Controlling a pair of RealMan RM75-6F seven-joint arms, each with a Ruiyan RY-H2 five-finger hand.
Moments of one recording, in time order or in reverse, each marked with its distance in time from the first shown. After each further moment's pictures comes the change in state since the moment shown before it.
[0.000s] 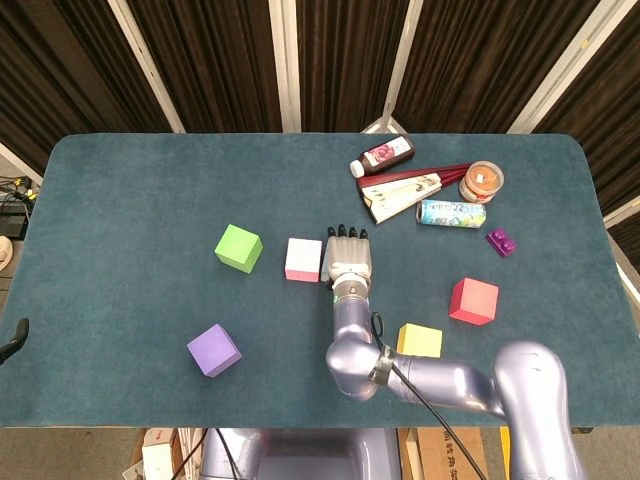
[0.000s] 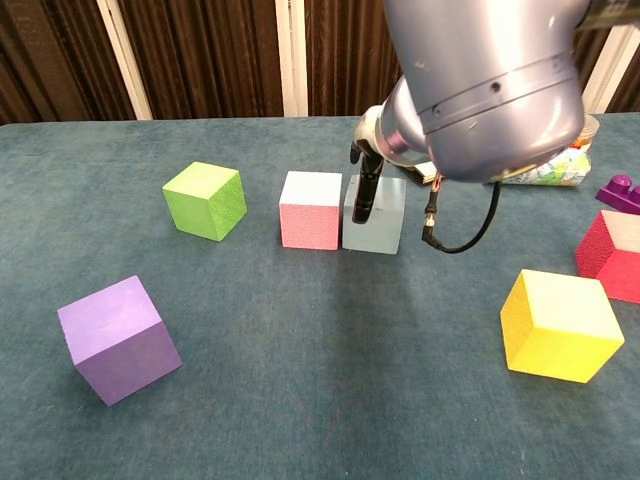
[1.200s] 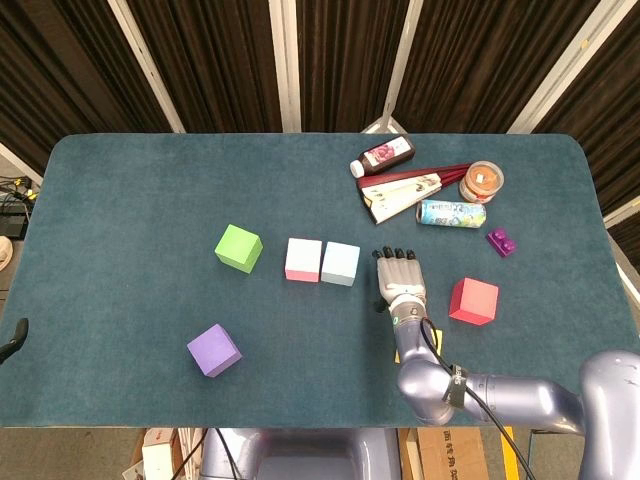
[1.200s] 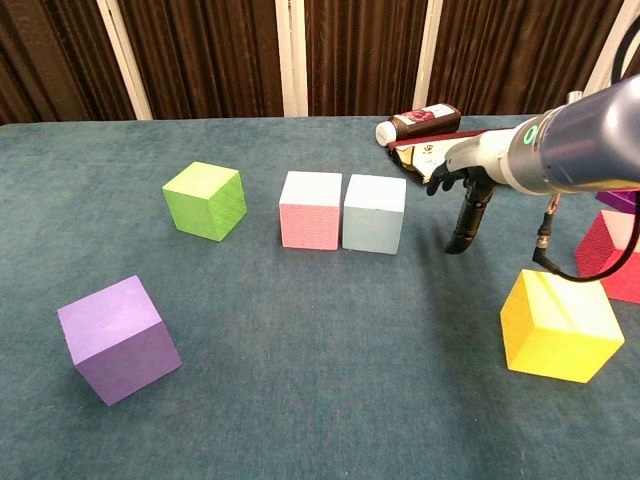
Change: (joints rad) left arm 0.001 0.002 0.000 -0.004 0.000 0.002 -0.009; right arm -0.214 0.254 -0.194 -0.318 -0.064 -0.056 0.143
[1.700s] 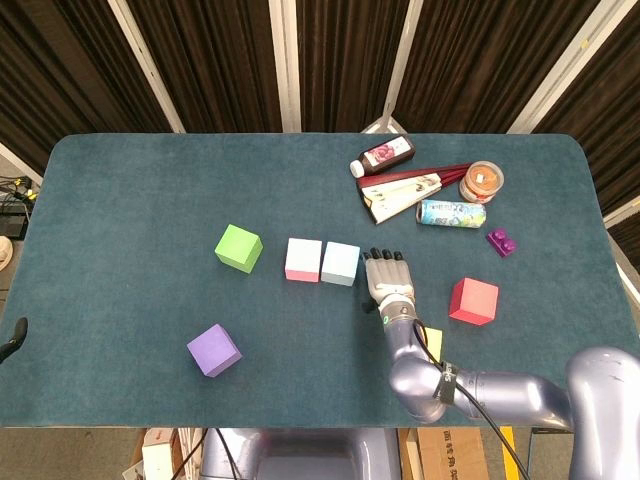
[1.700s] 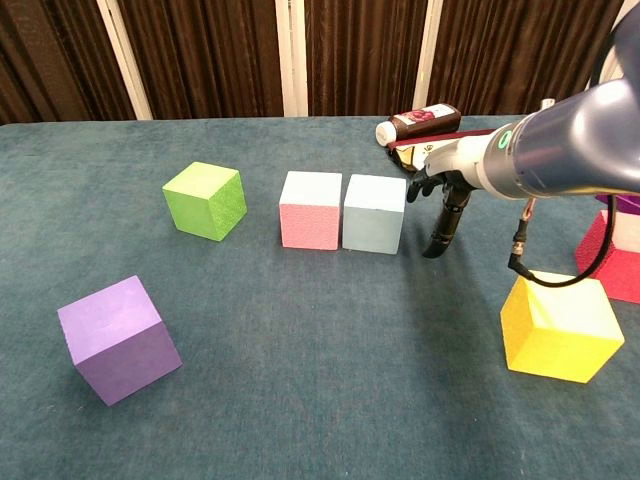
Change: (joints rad) left arm 0.001 -0.001 -0.002 0.002 0.000 0.005 -0.004; right arm 0.039 -0.031 -0.004 0.052 0.013 -0.040 0.042
